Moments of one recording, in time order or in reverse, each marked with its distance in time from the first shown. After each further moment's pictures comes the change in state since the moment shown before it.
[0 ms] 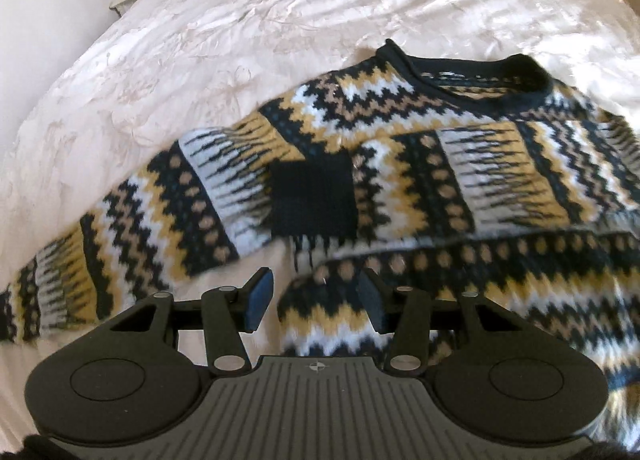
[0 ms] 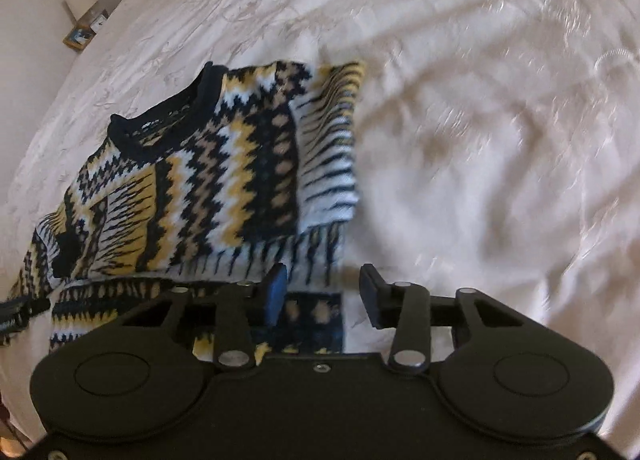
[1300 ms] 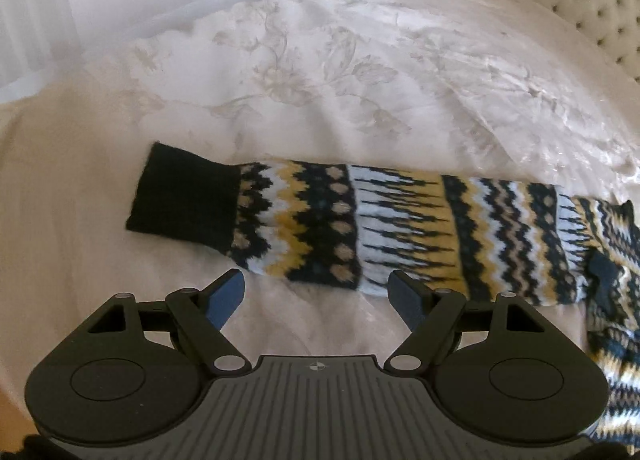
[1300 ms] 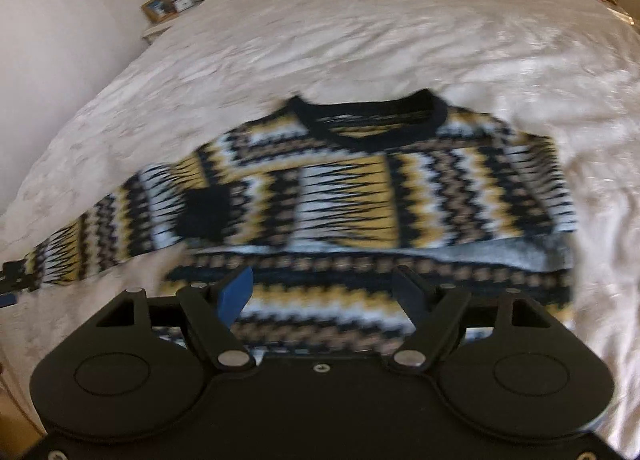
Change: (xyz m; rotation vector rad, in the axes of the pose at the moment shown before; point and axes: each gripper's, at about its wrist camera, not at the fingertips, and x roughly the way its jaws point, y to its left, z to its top) left arm 0.002 0.311 -0.105 -0.568 -0.080 0.057; right arm -0.037 0.217 -0.058 -0.239 -0.128 -0.024
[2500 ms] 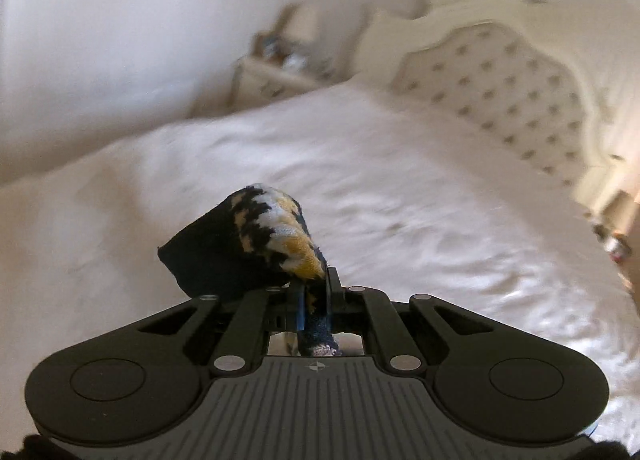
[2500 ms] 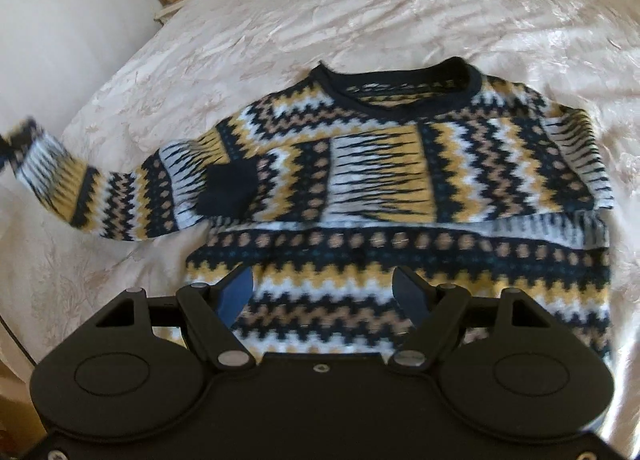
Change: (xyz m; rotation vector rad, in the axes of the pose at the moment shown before) left arm -0.093 -0.131 0.071 -0.005 -0.345 -0.282; right arm 0.012 -0.011 -0.001 0.024 0.073 0.073
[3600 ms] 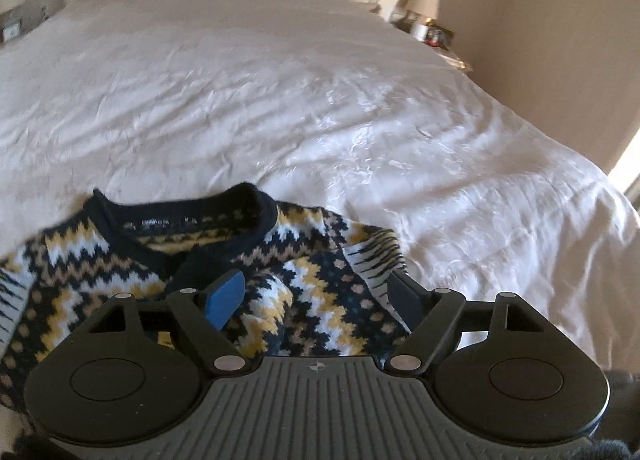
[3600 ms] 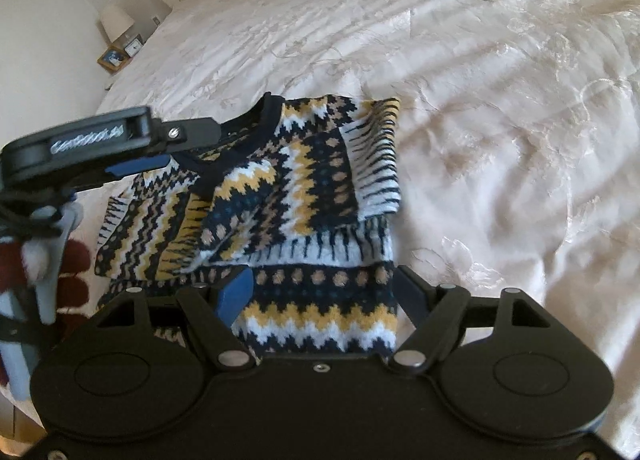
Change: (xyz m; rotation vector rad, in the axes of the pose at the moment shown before) left arm 0.060 -0.319 -0.181 0.507 0.358 -0.453; right arm -0.045 -0.195 0.006 0.201 -0.060 0.012
